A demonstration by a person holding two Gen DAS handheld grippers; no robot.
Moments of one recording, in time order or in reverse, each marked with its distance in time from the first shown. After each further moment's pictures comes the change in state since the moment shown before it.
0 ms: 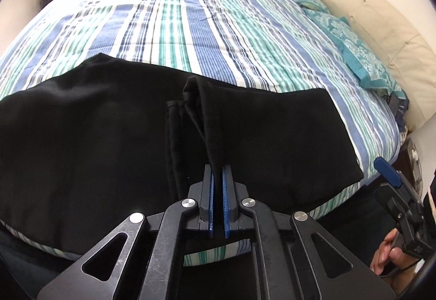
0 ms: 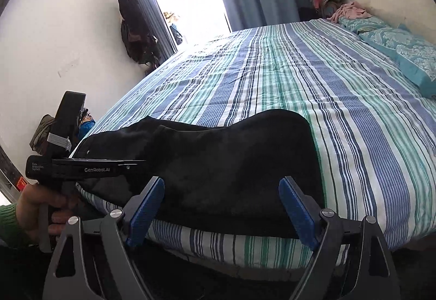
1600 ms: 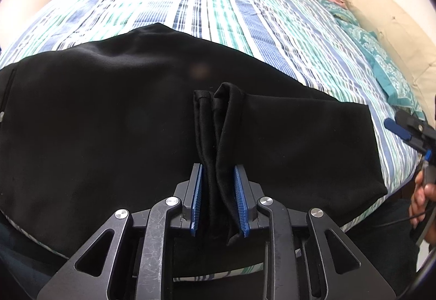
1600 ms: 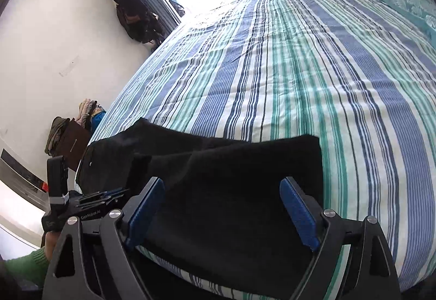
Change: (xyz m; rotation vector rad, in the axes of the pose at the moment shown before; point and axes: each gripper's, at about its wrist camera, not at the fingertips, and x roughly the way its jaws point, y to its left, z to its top) left arm 0.026 0.058 -0.009 -0.102 0.017 0.078; right arm 0.096 -0.039 0.075 0.100 0.229 0.106
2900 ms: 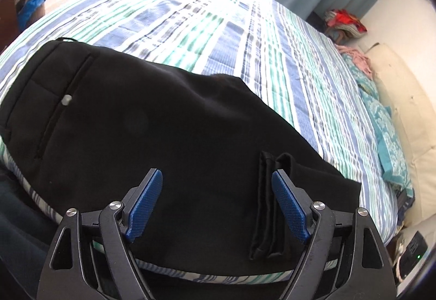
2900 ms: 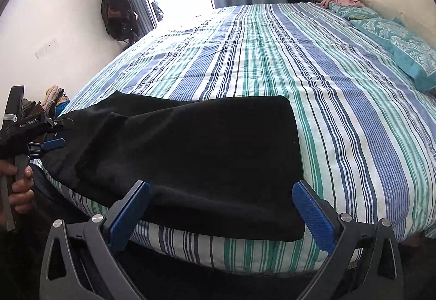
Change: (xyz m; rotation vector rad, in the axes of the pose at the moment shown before) left arm -0.059 0.084 0.015 -0.344 -0.165 0.008; right arm -0.024 0.034 -0.088 -0.104 -0.115 -0.233
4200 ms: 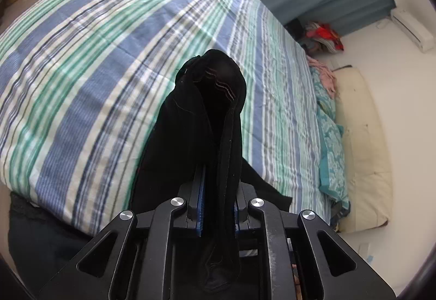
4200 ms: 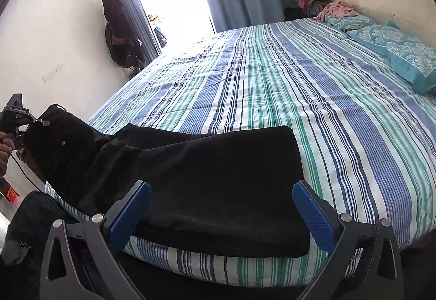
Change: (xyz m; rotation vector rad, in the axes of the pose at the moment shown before) left arm -0.072 0.022 0.095 -0.097 0.183 -0.302; right arm -0.019 -0.003 0.010 0.067 -0.118 0.054
